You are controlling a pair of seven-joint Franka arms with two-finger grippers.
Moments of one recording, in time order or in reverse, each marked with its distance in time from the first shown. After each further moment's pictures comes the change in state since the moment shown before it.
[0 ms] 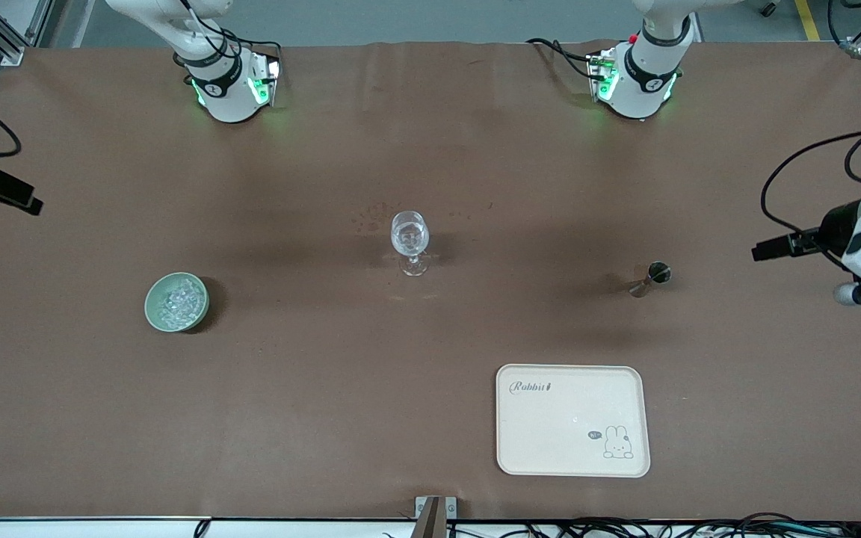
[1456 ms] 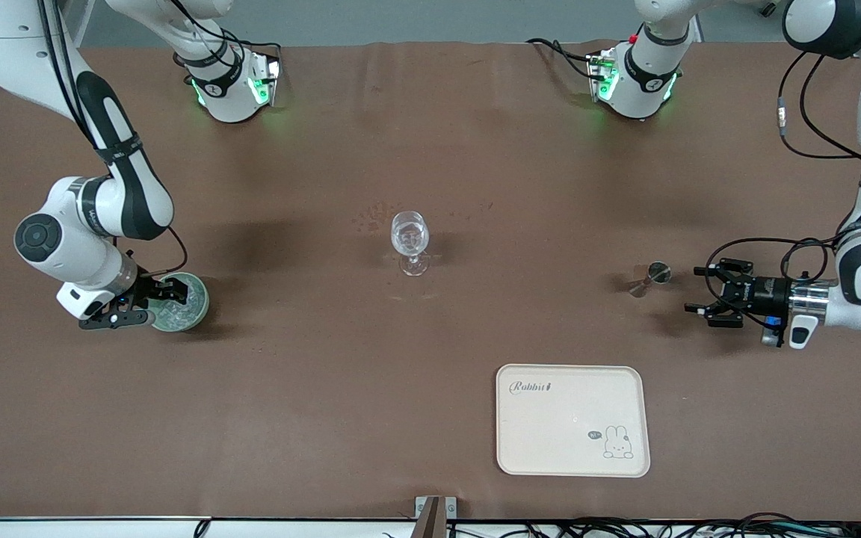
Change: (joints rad) left arm 0.232 0.528 -0.002 -0.014 -0.593 -0.013 -0.285; right arm -0.023 0.277 -0.003 -0.646 -0.001 1.000 -0.264
